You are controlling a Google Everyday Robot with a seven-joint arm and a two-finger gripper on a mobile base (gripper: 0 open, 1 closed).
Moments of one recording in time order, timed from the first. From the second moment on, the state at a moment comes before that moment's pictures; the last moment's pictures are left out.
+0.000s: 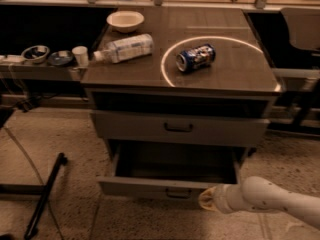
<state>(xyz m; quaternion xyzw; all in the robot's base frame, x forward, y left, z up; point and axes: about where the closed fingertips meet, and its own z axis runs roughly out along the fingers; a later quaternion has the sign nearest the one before) 0.465 -0.177 0.398 -0.68 0.66 0.09 0.30</state>
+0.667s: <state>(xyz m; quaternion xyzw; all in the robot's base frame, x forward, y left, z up) 0.493 -0.177 0.395 -0.66 0.67 0.09 0.32</state>
